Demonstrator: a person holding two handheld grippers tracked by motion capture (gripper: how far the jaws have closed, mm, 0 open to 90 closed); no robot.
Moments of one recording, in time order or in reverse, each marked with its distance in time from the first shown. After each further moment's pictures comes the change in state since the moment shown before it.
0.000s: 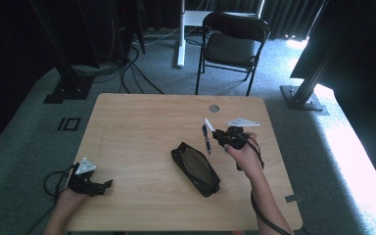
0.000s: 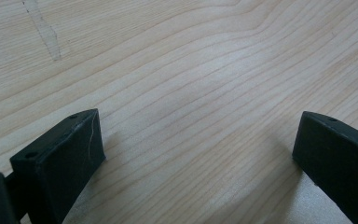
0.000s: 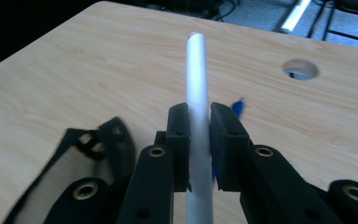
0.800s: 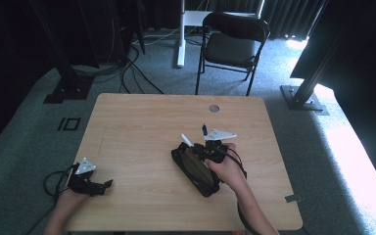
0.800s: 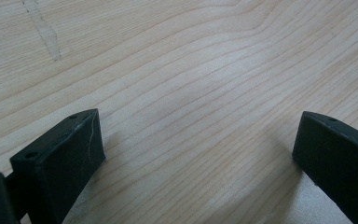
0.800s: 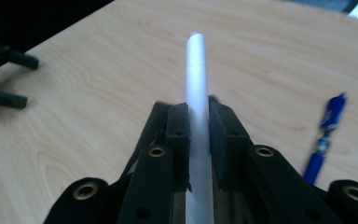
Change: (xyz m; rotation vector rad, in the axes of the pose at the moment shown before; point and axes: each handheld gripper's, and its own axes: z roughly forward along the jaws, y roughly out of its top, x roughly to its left) left arm 0.000 0.000 0.000 -0.001 0.000 -0.001; right arm 0.065 -0.018 0.018 0.060 0.138 -0.080
